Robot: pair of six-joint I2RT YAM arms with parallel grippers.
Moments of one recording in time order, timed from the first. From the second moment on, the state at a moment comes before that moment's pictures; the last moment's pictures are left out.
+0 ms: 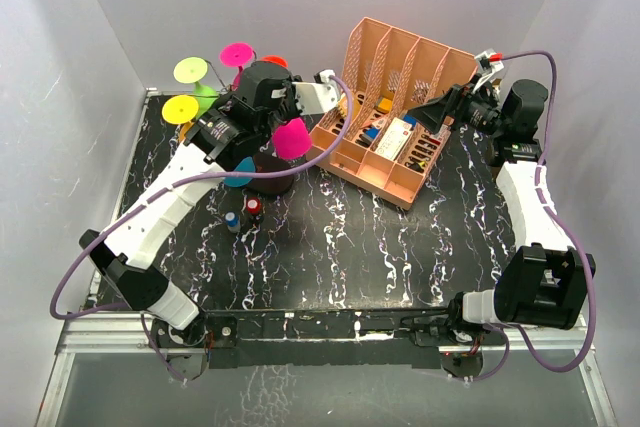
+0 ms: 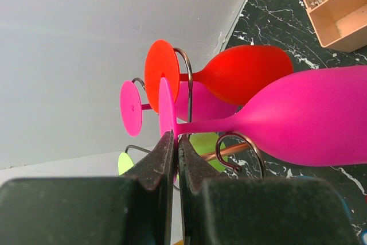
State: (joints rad) left arm -0.73 1.55 1.82 -0.70 -0.44 0.94; right arm -0.16 1.35 1.15 0.13 -0.98 0.32
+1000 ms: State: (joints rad) left arm -0.72 1.53 1.77 -0.68 -0.47 0.96; right arm -0.17 1.36 1.13 0.15 -1.00 0.34
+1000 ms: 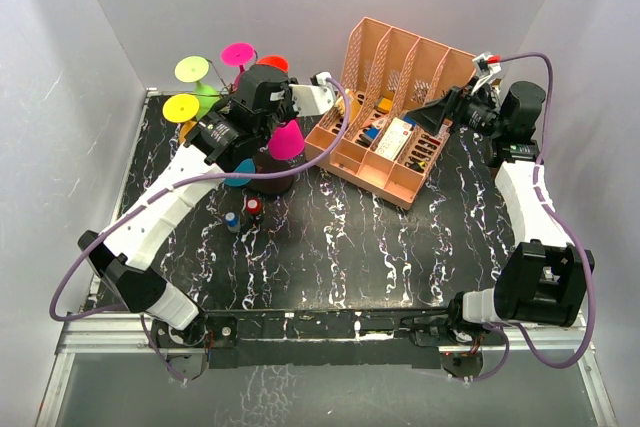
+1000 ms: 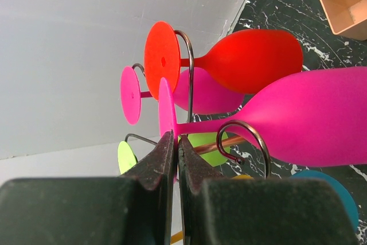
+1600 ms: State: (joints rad) left arm -0.71 1.54 1.70 -0.58 -0.54 0.99; right arm -0.17 1.36 1.13 0.15 -1.00 0.34
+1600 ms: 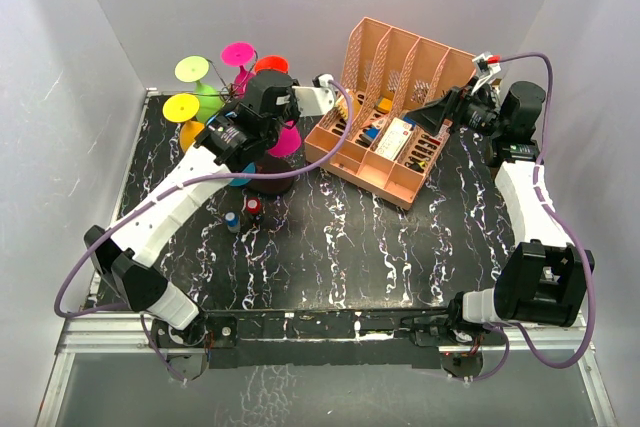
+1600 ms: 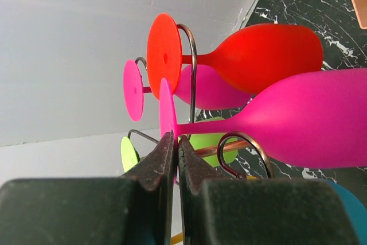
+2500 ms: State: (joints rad) left arm -0.69 1.54 1.70 -0.67 -0.52 0.98; right arm -0.17 1.36 1.13 0.15 -1.01 0.34
